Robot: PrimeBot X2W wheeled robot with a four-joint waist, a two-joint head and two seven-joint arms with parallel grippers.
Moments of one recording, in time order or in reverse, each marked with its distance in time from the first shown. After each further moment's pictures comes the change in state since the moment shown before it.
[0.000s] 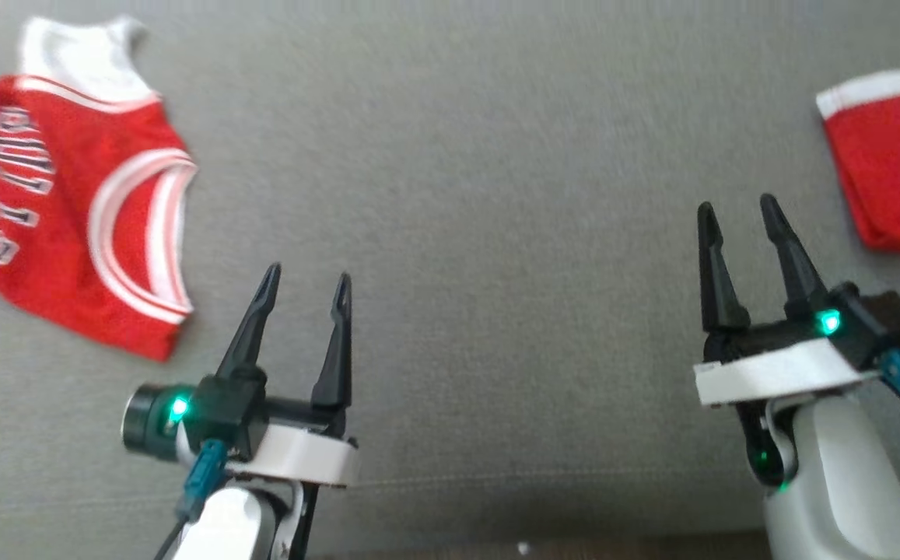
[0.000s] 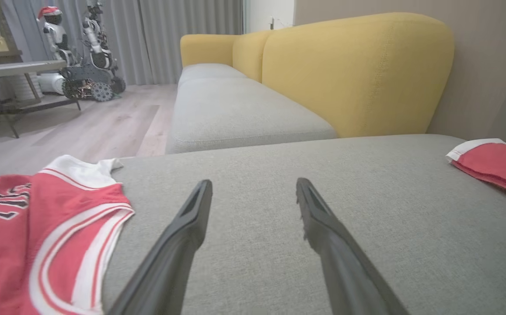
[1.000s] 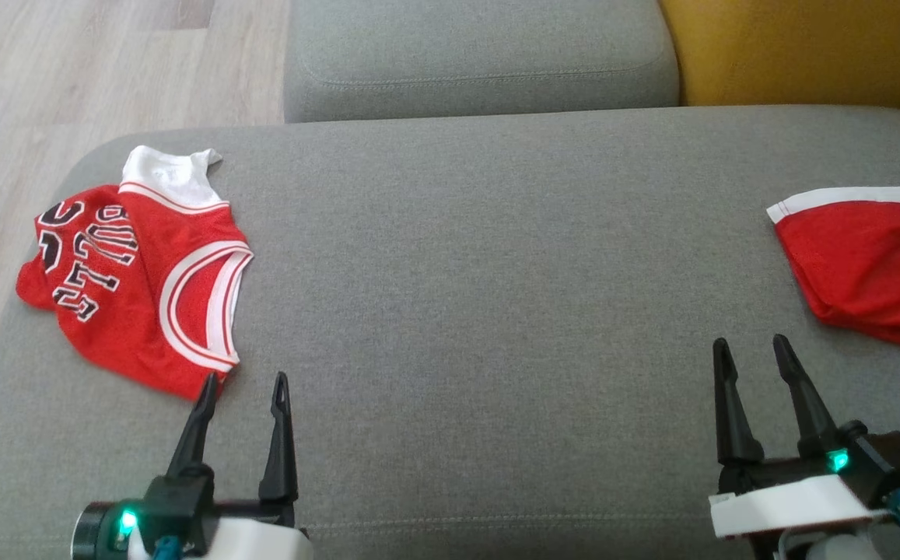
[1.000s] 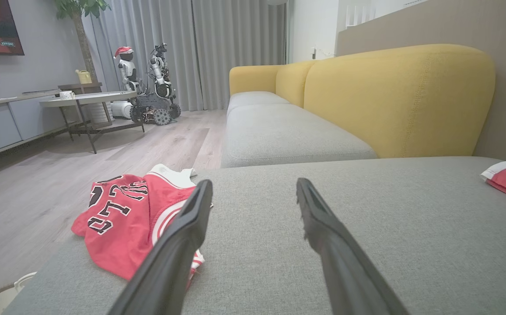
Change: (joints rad) left arm 0.257 -0.006 0.135 -0.058 0.045 0.012 0.000; right arm 0.330 0.041 -0.041 -0.150 -0.012 0.000 -0.003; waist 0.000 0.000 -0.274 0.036
